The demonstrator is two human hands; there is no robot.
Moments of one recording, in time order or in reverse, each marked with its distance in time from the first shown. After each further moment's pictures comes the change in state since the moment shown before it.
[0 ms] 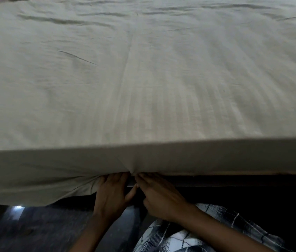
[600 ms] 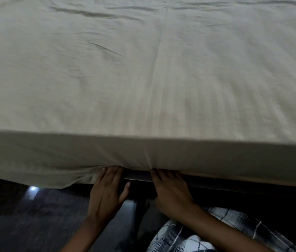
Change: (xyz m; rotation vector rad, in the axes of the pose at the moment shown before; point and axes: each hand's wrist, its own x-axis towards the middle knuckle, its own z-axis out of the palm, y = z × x) left_hand -0.035 -0.041 -0.004 0.018 0.172 -0.076; right_hand 0.019 -0.016 0.012 -0.208 -0.030 0.177
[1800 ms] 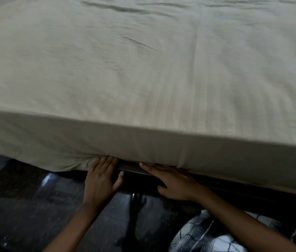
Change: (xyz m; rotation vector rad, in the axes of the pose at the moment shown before) left_hand -0.016 -0.084 -0.008 0.113 0.026 -0.103; right_hand 0.053 -0.015 0.011 0.166 -0.169 -0.473
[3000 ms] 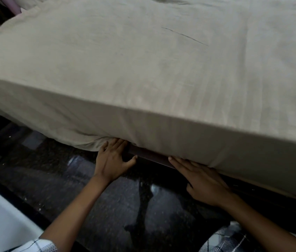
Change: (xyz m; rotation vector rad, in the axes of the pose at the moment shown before) left_hand 0.009 -0.046 -0.018 0.073 -0.141 -0.207; right_hand 0.002 0.000 0.018 -0.209 0.107 0.028
